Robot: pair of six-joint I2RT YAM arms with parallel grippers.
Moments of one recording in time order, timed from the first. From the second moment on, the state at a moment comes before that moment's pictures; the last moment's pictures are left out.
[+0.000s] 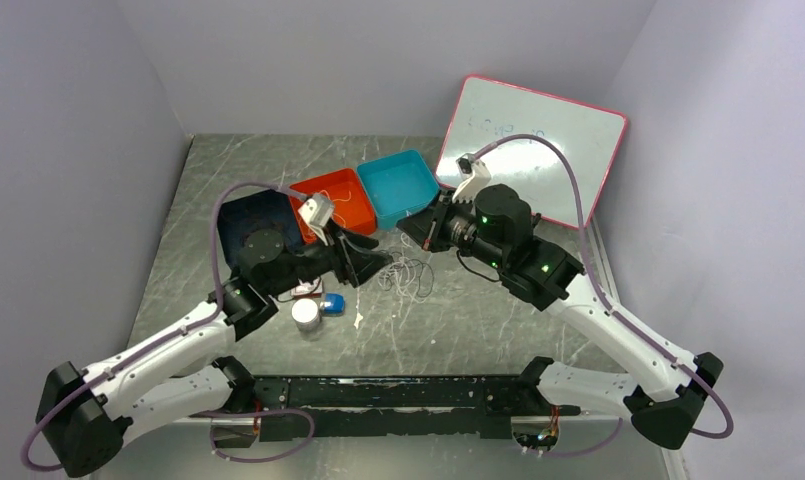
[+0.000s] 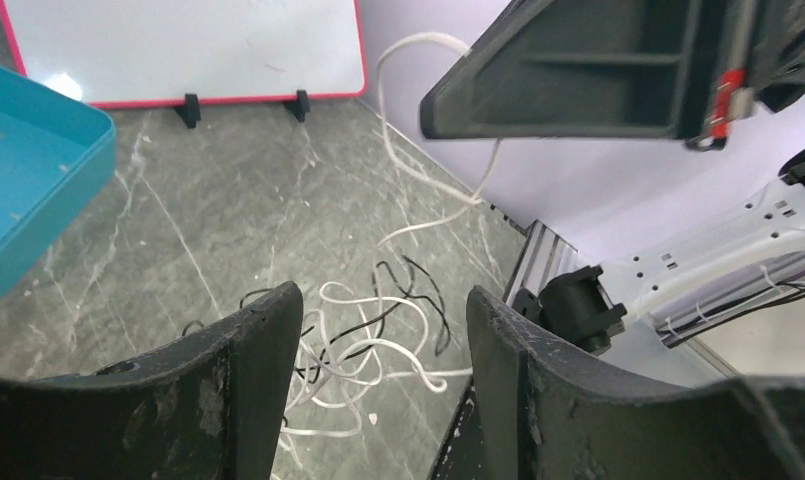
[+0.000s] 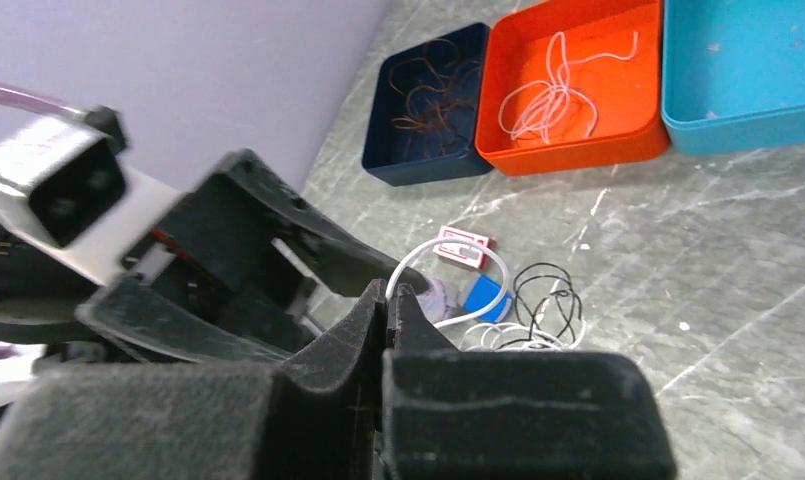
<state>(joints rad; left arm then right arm) -0.76 0.91 0.65 0.31 0.31 -0.49 0.82 1.05 1.14 -0.35 0.01 0.67</state>
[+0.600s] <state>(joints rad) -0.82 1.10 0.65 0.47 0.26 -0.49 0.82 1.05 1.14 -0.28 -0.08 0.74</state>
